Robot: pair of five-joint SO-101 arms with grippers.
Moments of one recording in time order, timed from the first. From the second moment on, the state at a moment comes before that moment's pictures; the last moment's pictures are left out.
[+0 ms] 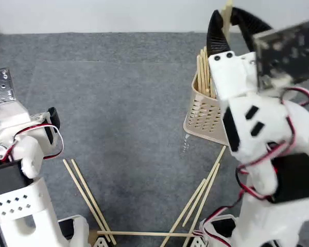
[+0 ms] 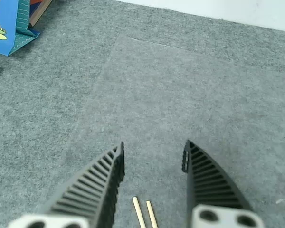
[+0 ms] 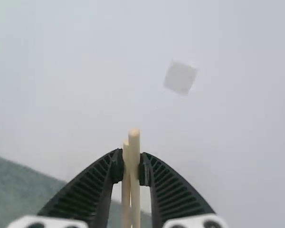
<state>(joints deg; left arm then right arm) -20.7 -49.4 29.8 74.2 6.5 -12.9 -31.2 -23.8 63.0 14.1</state>
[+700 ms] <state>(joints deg) -20.7 -49.4 32.1 74.0 6.5 -7.4 -31.0 9.4 54.2 10.2</state>
